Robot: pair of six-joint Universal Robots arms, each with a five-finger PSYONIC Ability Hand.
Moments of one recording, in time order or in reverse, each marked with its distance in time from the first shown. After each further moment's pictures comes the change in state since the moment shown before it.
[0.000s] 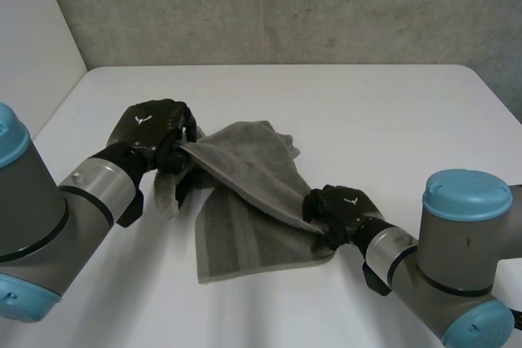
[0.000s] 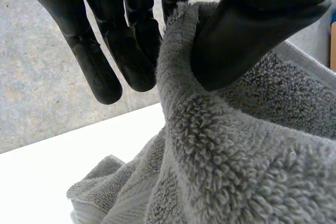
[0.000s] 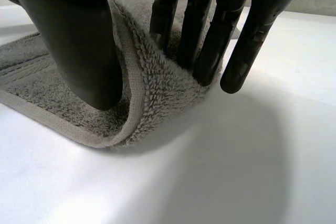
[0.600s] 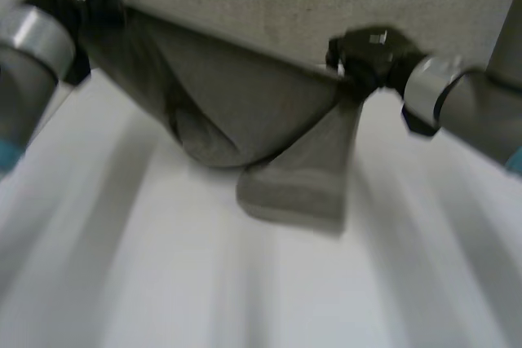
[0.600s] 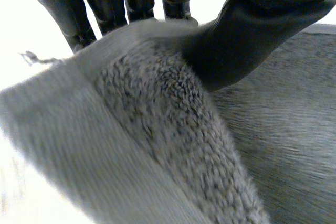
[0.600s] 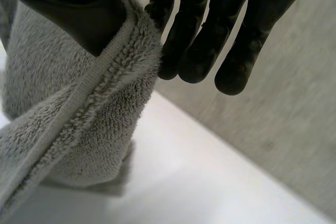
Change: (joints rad) left arm 0.128 -0.072 0.527 -0.029 -0.004 0.013; right arm -0.092 -0.026 -0.833 0.576 -0.098 -0.305; left_hand 0.014 0.025 0.026 0.005 0.000; right_hand 0.580 0.571 0.575 0.585 0.618
